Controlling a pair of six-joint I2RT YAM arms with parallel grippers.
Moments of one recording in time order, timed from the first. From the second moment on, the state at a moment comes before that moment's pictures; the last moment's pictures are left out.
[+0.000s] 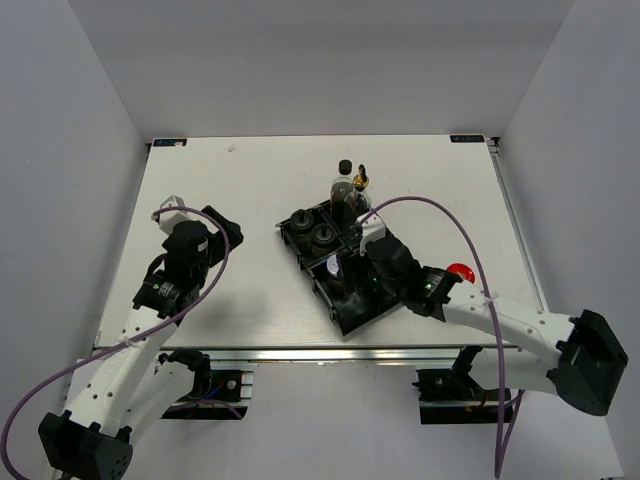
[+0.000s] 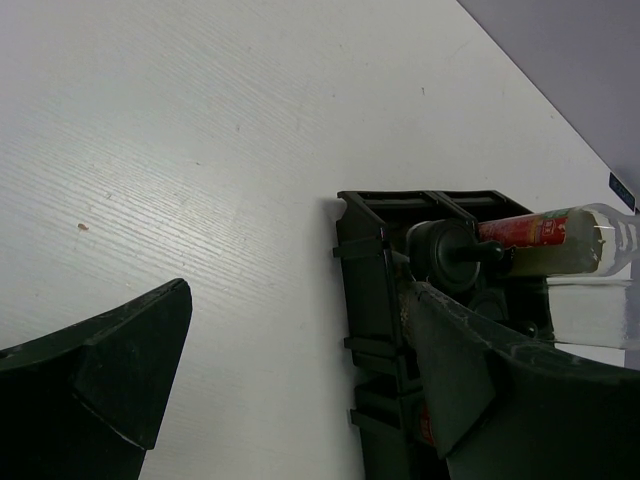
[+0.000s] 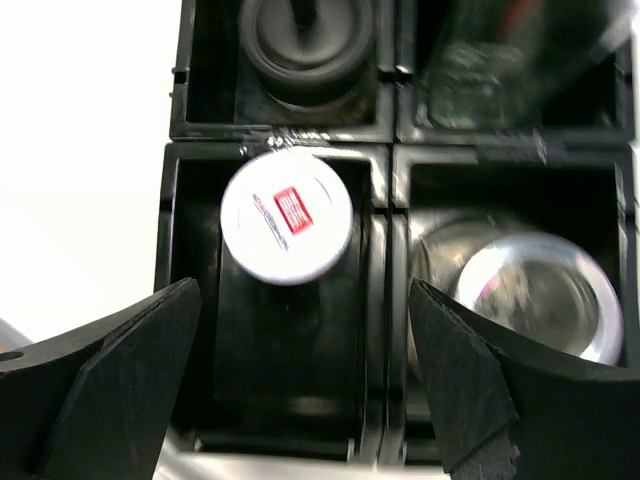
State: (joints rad) left arm -0.35 0.79 0.74 -0.43 -0.37 -0.80; right arm 0.95 1.16 0.72 -0.12 0.25 0.23
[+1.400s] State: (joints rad) left arm -0.35 0.85 0.71 -0.37 -0.30 -0.78; right arm 0.36 0.99 0.77 -0.81 0.47 0.57
